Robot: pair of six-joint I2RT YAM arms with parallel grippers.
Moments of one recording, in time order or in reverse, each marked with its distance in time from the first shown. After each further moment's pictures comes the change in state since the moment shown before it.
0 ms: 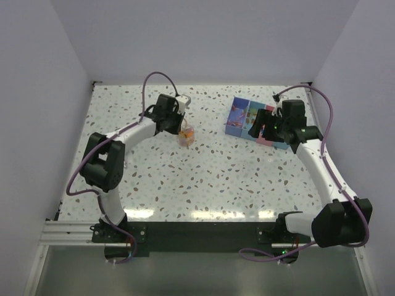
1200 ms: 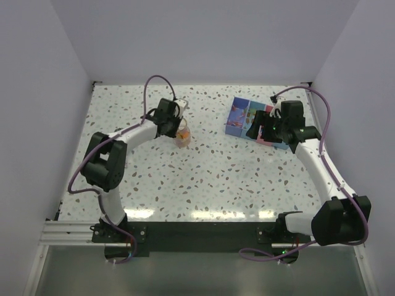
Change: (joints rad) left arm -0.011 0.003 -0.048 0.001 -0.151 -0.008; right arm 0.000 0.014 -0.019 0.019 -0.053 -0.012
